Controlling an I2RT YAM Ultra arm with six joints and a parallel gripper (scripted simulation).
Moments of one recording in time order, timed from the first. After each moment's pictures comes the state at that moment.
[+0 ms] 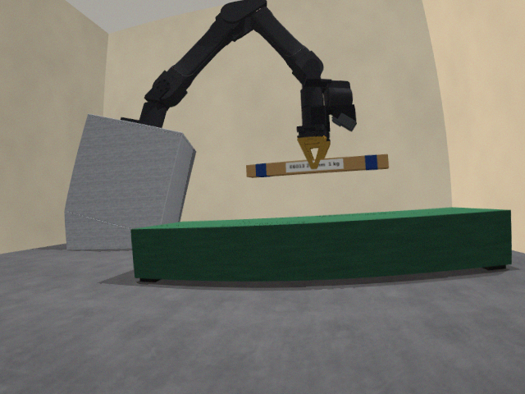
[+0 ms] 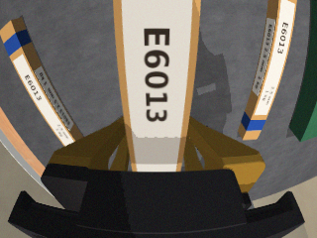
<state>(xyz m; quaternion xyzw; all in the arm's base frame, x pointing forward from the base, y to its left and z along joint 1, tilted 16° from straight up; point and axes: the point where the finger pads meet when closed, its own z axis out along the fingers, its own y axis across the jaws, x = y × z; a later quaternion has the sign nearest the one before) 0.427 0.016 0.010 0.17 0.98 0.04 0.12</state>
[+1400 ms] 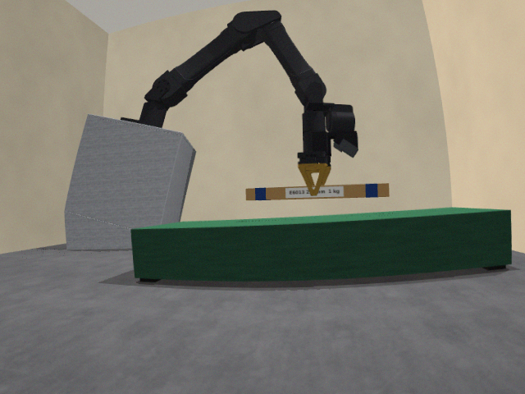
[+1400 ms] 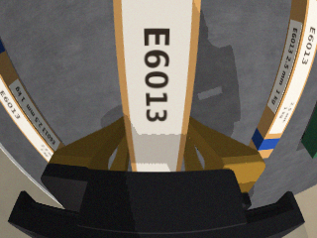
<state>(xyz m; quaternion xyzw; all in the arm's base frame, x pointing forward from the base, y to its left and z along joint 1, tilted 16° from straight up) 0.439 0.016 -0.052 0.17 0.98 0.03 0.11</state>
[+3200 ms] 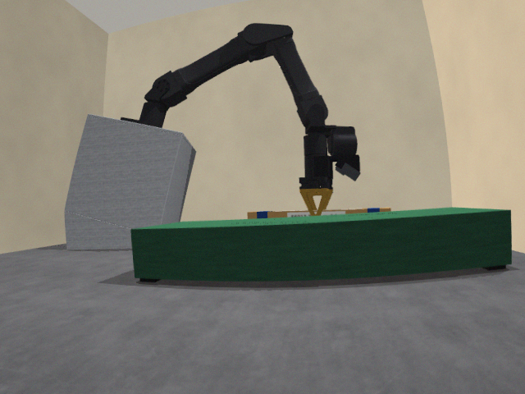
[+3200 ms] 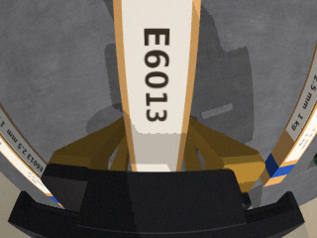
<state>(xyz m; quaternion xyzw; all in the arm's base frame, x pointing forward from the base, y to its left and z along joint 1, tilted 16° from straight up) 0.456 0.017 -0.108 0.17 0.98 0.04 0.11</state>
